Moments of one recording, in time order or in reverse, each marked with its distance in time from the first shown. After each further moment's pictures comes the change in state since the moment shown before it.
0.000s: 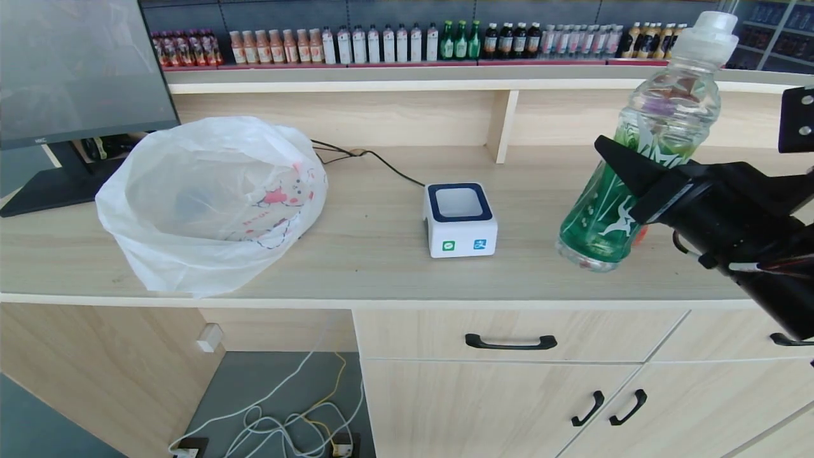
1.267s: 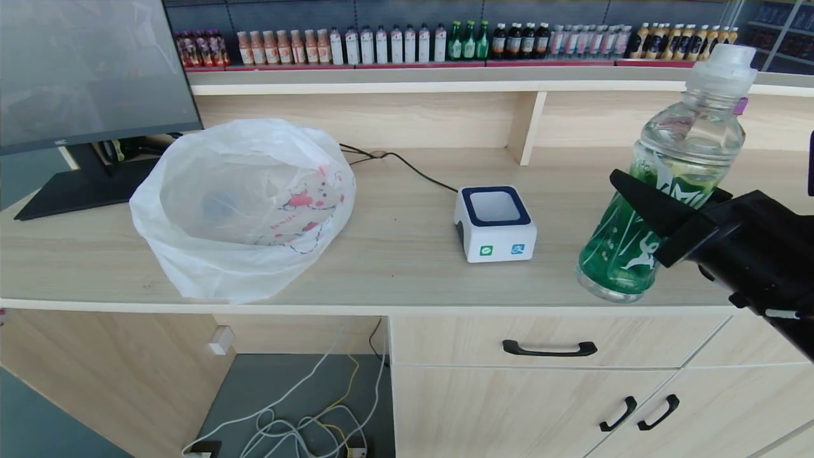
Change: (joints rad) left arm 0.001 0.000 0.000 0.000 0.000 -0.015; right arm -0.047 -0.064 0.160 -0.069 0.088 -0.084
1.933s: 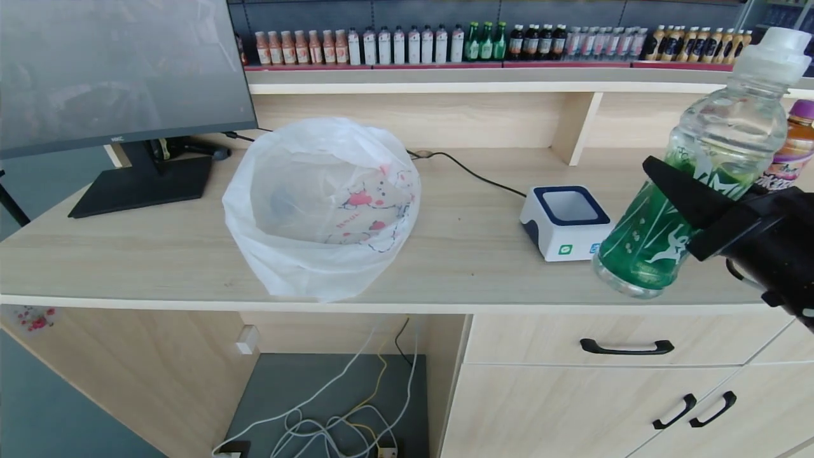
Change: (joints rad) left arm 0.001 0.000 0.000 -0.002 0.000 0.008; right arm -0.045 -0.055 0.009 0.006 -0.005 0.048
